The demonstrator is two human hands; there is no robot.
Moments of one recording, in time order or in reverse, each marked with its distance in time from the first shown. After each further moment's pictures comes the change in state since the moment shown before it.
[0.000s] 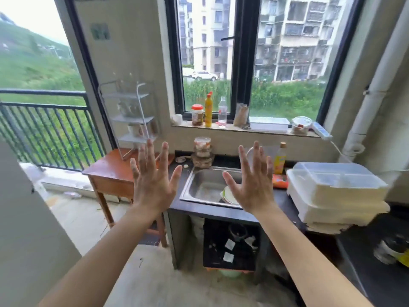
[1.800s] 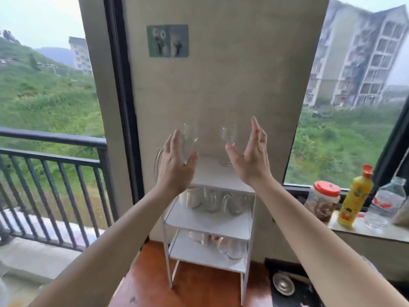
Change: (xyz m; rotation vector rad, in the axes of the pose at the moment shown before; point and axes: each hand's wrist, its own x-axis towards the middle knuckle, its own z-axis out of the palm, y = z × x) left_hand 0.717 -0.570 0.237 -0.631 0.089 -0.029; right_hand 0.748 -0.357 0.537 0.472 0.193 0.122
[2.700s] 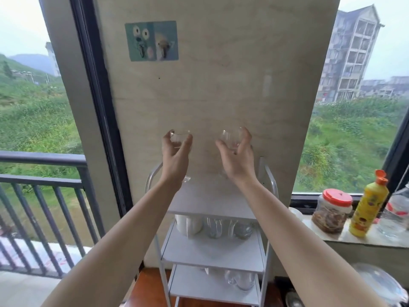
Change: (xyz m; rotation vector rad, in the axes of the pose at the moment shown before) left_hand 0.114 -0.035 0.054 -0.720 0.032 -0.257; right_hand 0.066 0.000 0.066 0.308 0.068 0.345
